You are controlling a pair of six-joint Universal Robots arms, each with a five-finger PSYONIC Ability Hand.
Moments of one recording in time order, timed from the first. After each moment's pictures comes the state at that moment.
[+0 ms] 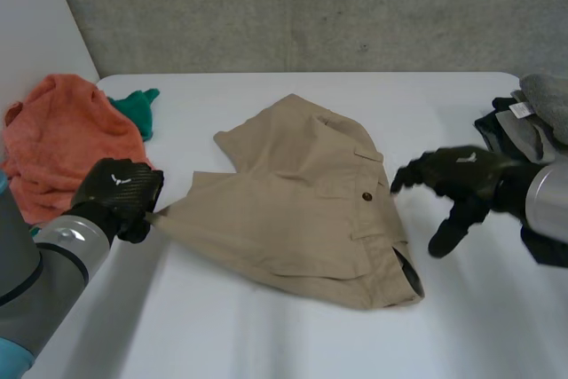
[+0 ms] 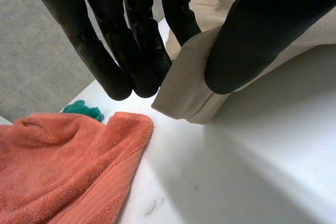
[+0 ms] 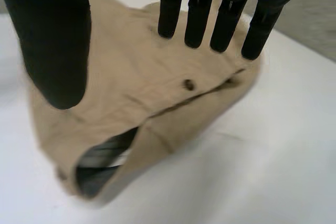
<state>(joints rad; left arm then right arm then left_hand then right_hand) 4.42 -1.69 -1.90 3.27 -1.52 3.60 1.71 -1.38 1.47 0.55 1.08 2.68 1.16 1.20 1.19 1.20 0.98 0.42 0.41 0.41 0.41 0.22</state>
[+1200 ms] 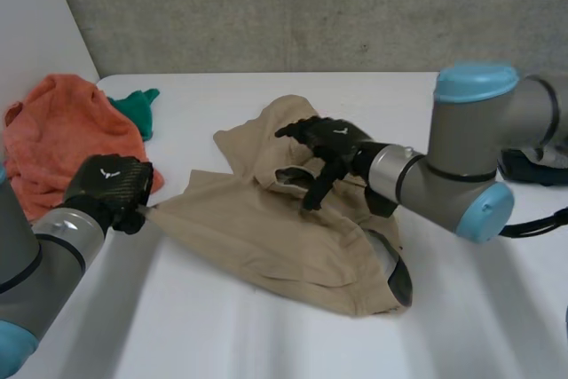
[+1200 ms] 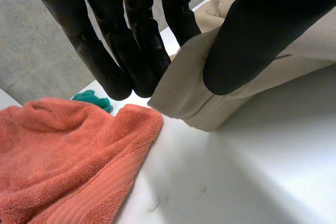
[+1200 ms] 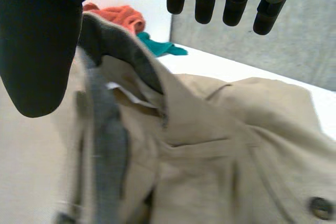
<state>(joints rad) 4.45 -1.72 -1.88 3.29 -1.54 3.51 2.04 -0.79 0.95 0.17 1.10 3.11 1.16 1.20 1.19 1.20 0.98 0.22 0.20 0.20 0.21 0.04</state>
